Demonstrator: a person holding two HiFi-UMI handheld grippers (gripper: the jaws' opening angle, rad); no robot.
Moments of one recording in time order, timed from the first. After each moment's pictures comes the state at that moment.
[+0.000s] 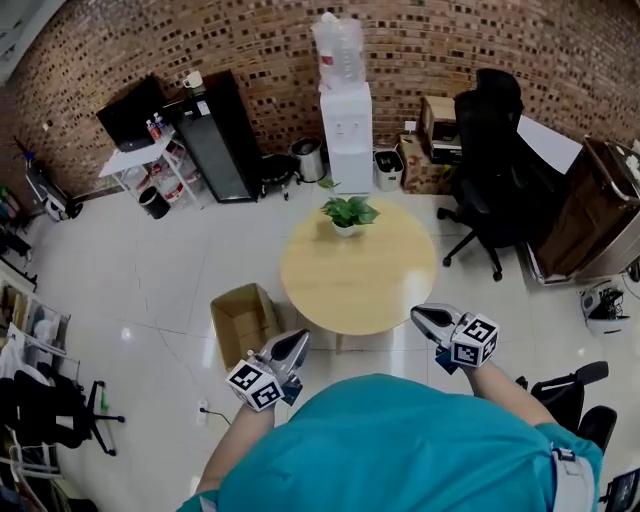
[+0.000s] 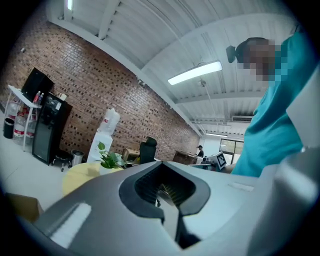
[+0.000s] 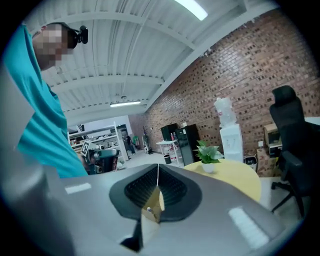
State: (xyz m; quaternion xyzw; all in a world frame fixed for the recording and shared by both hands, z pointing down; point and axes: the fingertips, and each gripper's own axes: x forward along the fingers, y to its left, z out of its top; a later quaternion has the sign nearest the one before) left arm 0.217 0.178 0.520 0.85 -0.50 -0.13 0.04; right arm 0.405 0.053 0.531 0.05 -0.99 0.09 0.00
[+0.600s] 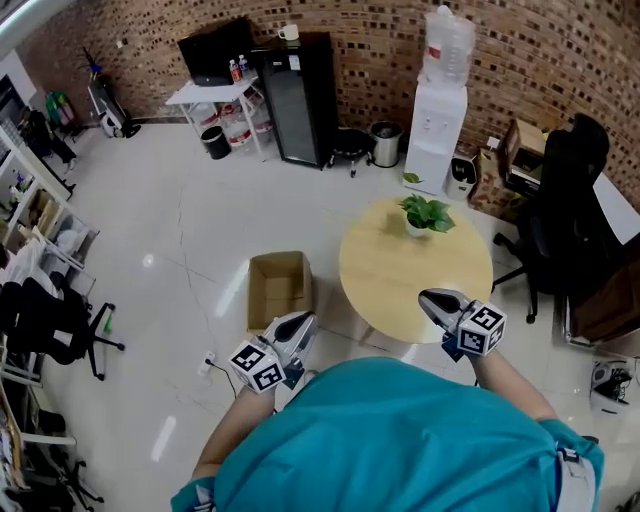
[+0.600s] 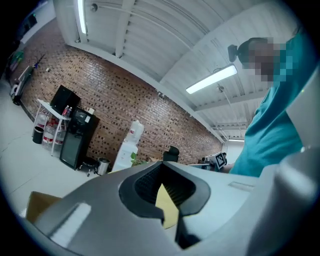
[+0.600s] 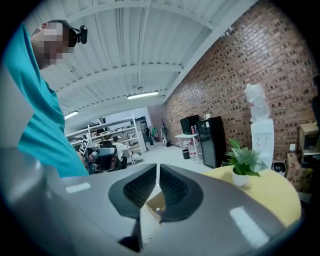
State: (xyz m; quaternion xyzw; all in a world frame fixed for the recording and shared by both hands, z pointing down) left arm 0.087 0.190 0.580 0.78 -0.61 -0.16 0.03; right arm 0.236 0.013 0.579 -0.07 -0.99 0.07 0.03
